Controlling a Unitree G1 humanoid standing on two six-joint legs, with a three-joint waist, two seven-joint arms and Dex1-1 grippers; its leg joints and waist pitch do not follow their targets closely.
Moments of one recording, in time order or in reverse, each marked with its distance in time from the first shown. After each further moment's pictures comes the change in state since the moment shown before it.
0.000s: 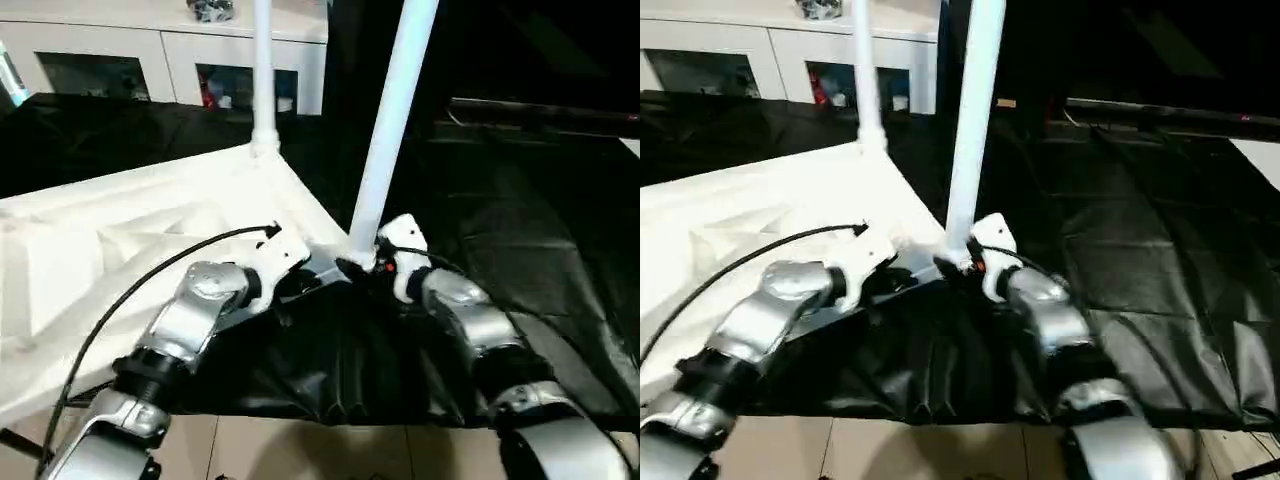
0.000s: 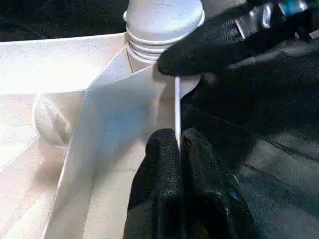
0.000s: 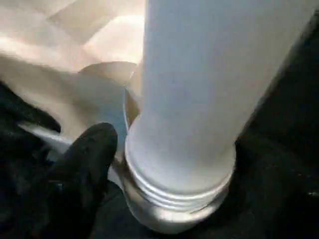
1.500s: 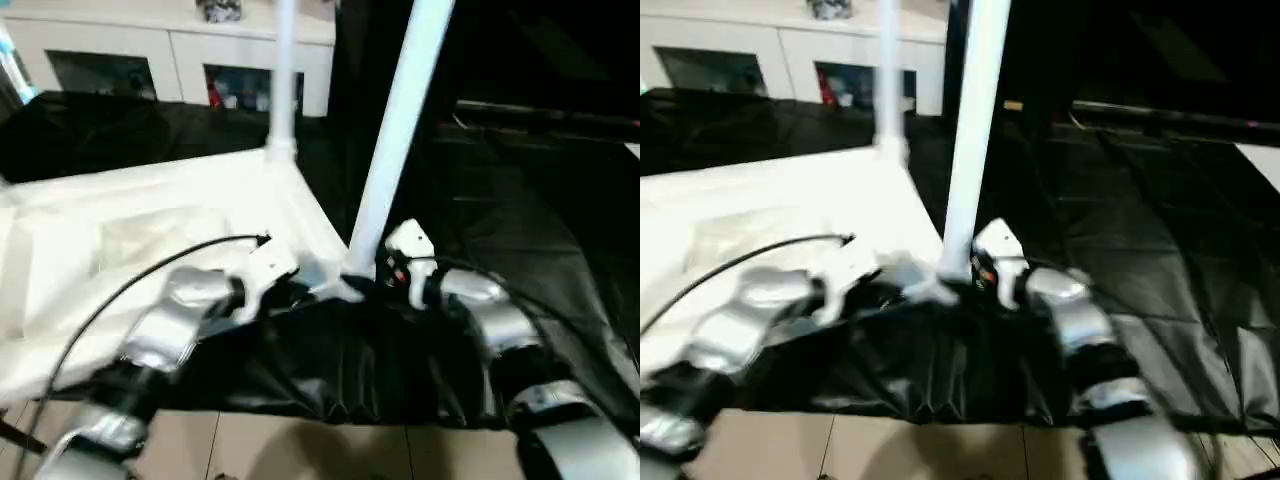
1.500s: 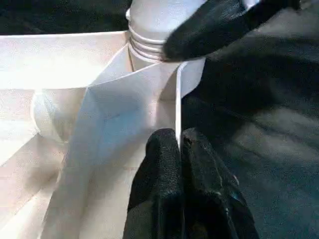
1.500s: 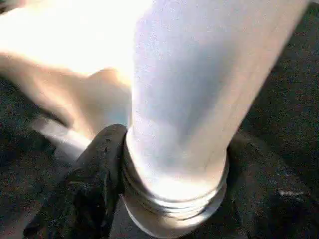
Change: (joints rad) left arm -0.009 -0.033 0.003 0.010 0.016 0.033 0.048; right arm -0.022 0.053 -0.052 0.075 0.030 -0.011 -0.056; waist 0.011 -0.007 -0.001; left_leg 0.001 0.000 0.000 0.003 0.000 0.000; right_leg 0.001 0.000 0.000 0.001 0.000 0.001
